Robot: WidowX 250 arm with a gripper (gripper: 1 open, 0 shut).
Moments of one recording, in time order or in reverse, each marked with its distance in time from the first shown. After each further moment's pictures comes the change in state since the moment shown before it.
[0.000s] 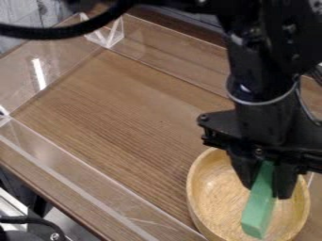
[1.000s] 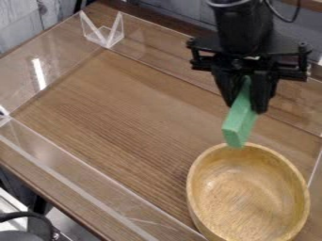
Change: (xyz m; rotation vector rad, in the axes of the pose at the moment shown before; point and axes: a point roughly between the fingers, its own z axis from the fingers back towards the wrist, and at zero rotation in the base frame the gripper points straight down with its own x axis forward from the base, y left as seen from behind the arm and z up) arm 0.055 0.028 0.025 -0.017 0.002 -0.047
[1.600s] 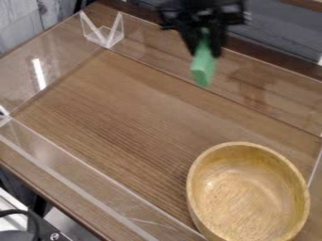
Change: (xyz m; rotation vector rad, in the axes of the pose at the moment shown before) arm 0.072 0.056 -0.008 0.007 -0.021 0.101
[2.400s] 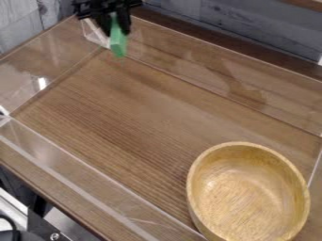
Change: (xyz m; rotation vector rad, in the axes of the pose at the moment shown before) arm 0.062 0.175 0.011 0.097 -0.111 0.371
